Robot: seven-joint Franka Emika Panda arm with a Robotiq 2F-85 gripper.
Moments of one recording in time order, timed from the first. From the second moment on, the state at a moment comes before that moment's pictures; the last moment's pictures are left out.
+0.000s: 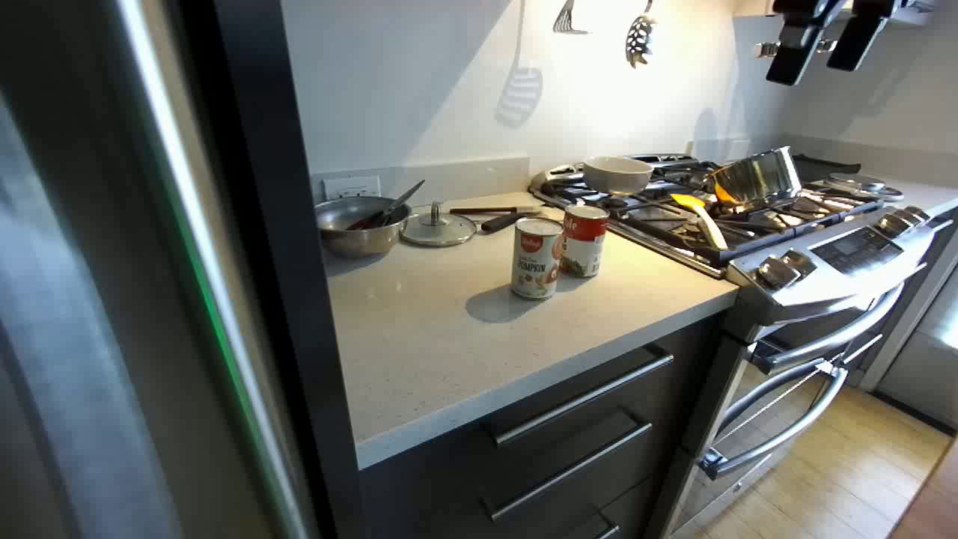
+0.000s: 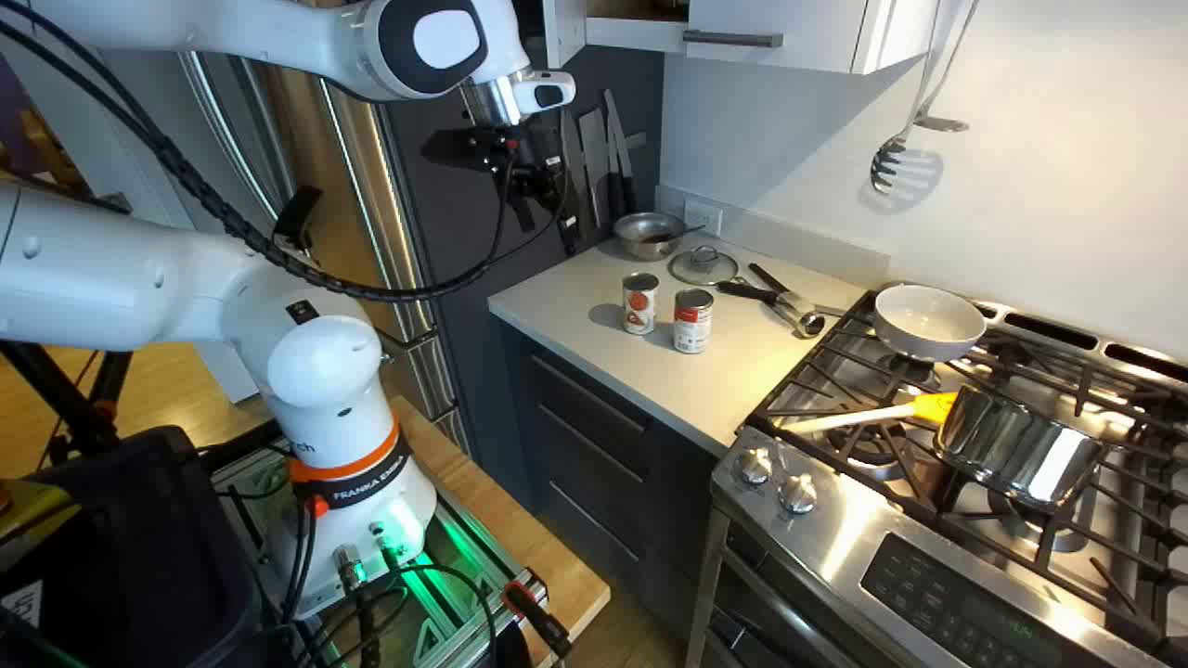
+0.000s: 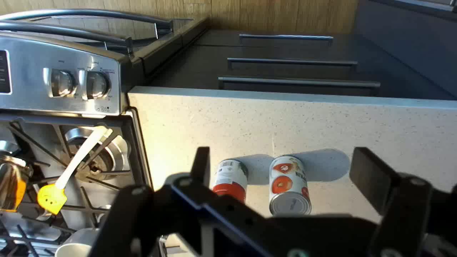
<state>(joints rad) -0.03 -0.89 0.07 -2.77 -0.10 2.06 0.04</state>
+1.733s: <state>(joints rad) -0.03 -0.88 0.07 -2.81 -0.10 2.06 0.04</state>
